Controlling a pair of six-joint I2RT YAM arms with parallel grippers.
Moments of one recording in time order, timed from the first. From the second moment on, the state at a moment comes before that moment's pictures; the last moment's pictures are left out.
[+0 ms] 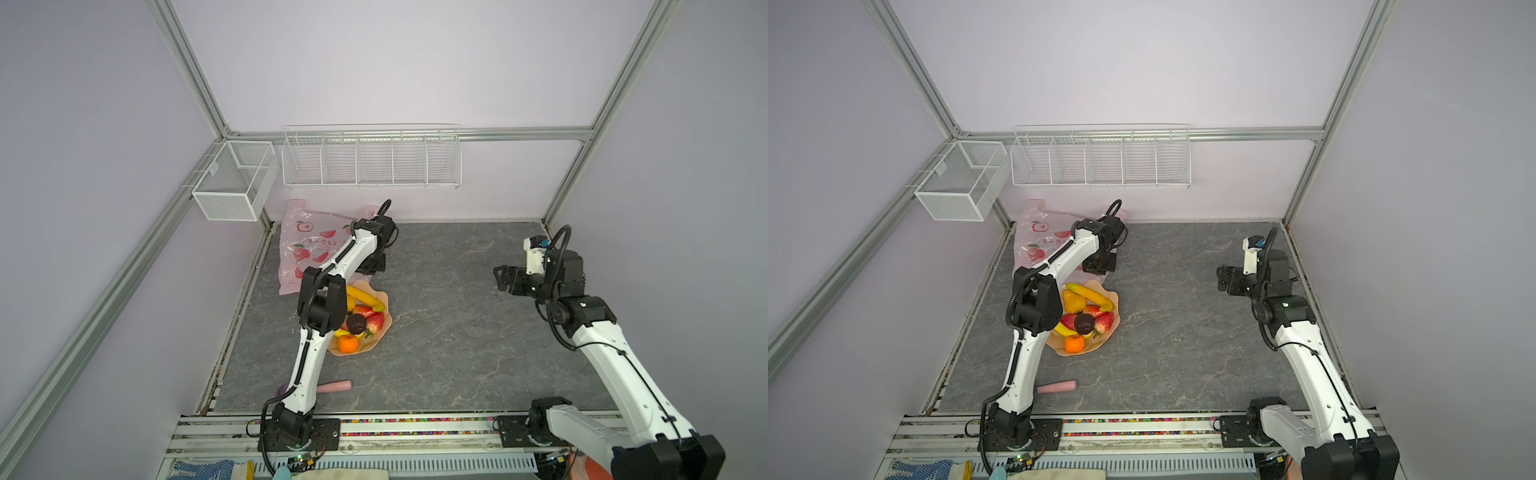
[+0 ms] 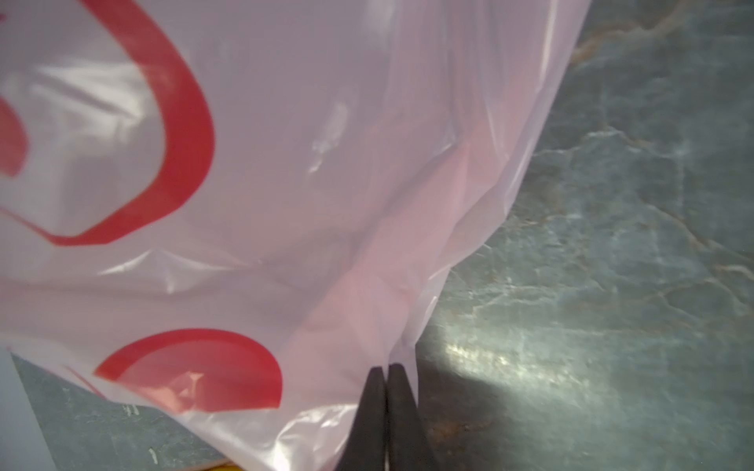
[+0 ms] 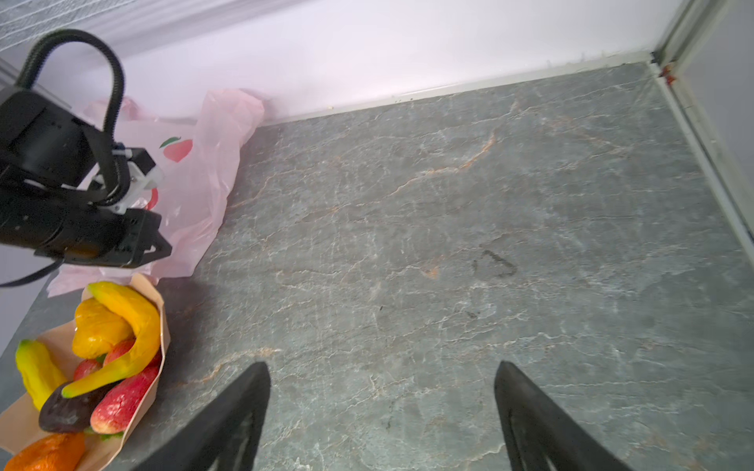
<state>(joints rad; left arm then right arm) -0.51 2.38 2.20 -1.26 -0.26 -0.39 0.10 1.06 0.99 -0.53 -0.13 0.23</state>
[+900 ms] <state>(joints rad) -1.08 2.05 1.76 -1.03 0.16 -0.15 -0.29 1.41 1.23 -0.73 -0.24 0.44</state>
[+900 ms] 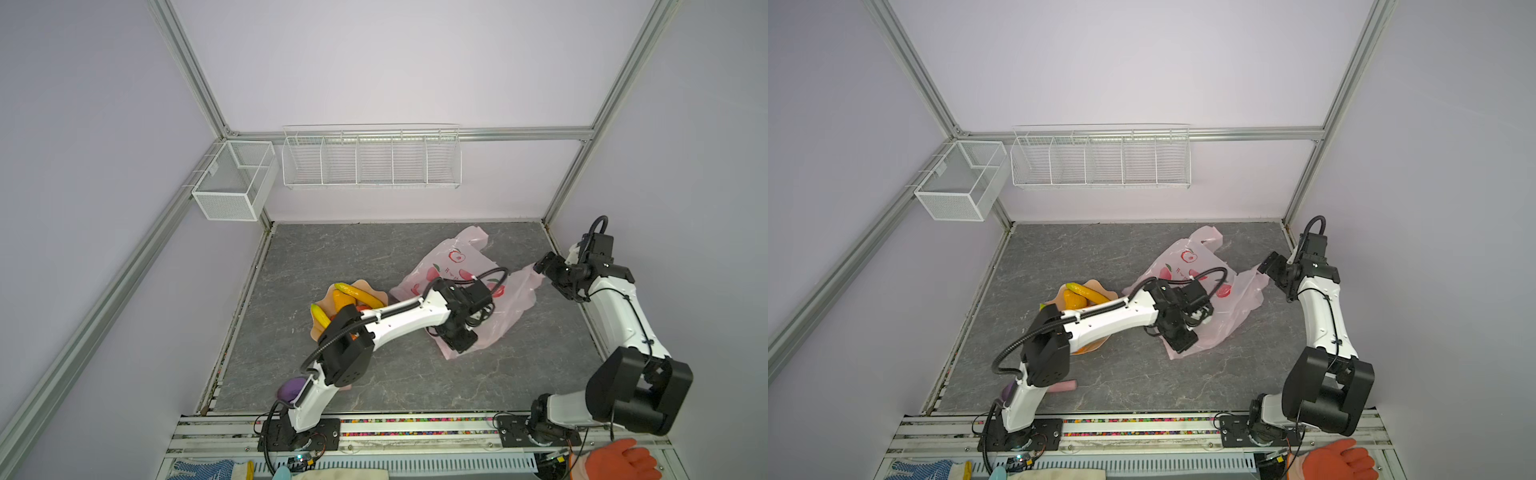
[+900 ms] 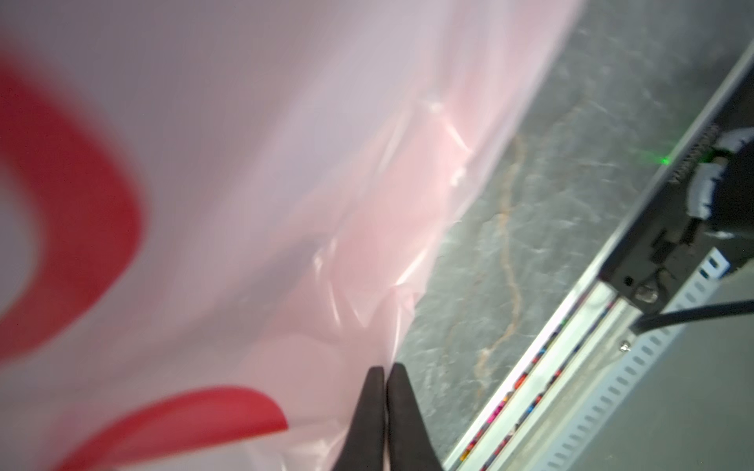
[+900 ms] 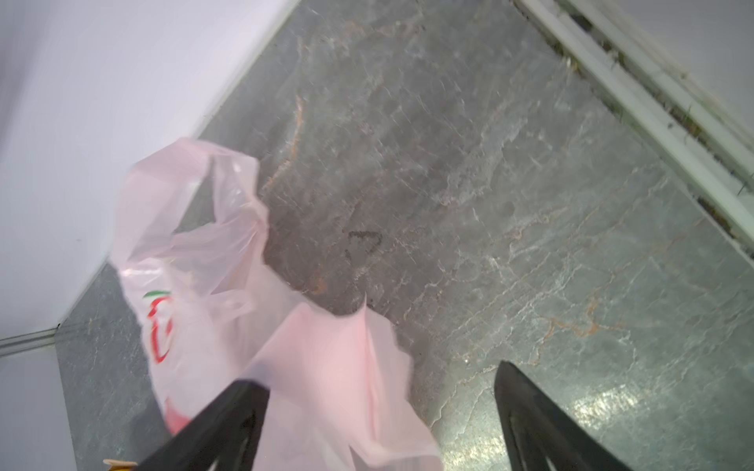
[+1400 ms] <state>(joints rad) -0.87 1.71 1.50 -0.68 0.12 -0.42 -0.29 1.65 1.26 -0.70 -0.40 0.30</state>
